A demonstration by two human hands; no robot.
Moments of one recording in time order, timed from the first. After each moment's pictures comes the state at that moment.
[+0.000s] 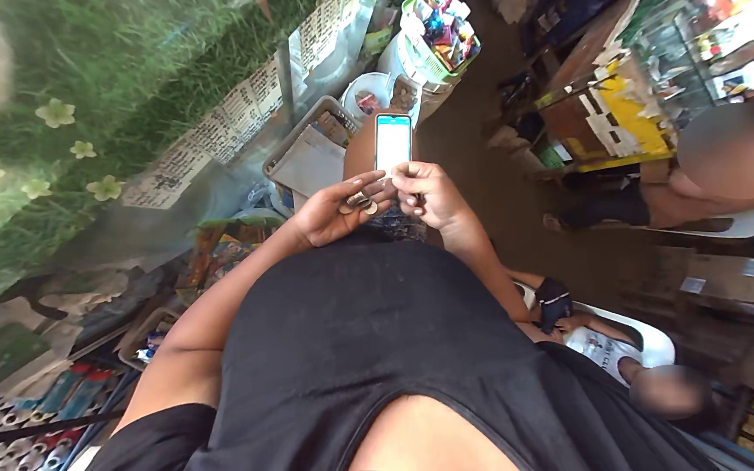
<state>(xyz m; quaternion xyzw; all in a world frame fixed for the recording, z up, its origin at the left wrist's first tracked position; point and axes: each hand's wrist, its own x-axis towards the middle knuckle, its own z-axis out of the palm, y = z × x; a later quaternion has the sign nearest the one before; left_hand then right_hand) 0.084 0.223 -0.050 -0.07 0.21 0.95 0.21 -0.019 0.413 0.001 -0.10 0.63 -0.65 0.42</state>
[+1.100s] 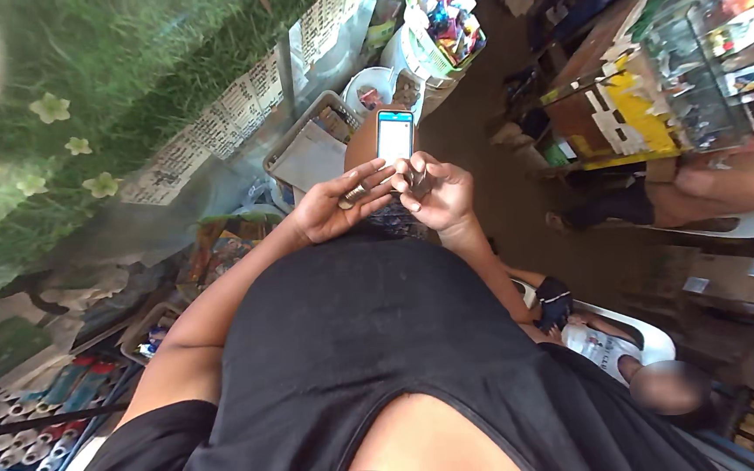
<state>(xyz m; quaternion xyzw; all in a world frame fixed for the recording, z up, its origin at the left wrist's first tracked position) 0.081 0.223 -0.049 -0.04 0.21 0.96 0.17 -0.026 0.422 -0.024 -0.11 0.29 -0.83 0.47</state>
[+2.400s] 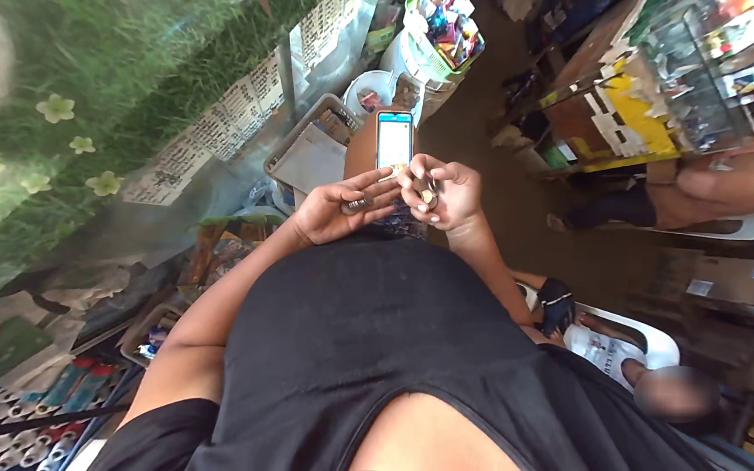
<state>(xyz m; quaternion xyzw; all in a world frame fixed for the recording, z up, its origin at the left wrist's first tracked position) 0.084 0.226 -0.056 0.00 0.19 0.96 0.22 -0.030 0.435 -0.010 -0.15 0.37 -0.77 0.50</state>
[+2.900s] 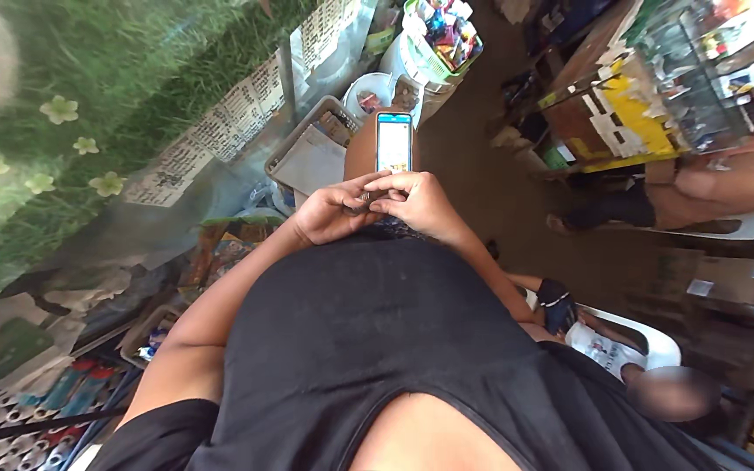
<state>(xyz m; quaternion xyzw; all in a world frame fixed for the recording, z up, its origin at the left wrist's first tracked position) 0.087 0.224 -0.054 0.04 0.23 0.95 0.21 -0.001 0.407 0.005 -0.35 0.80 -0.44 0.23</state>
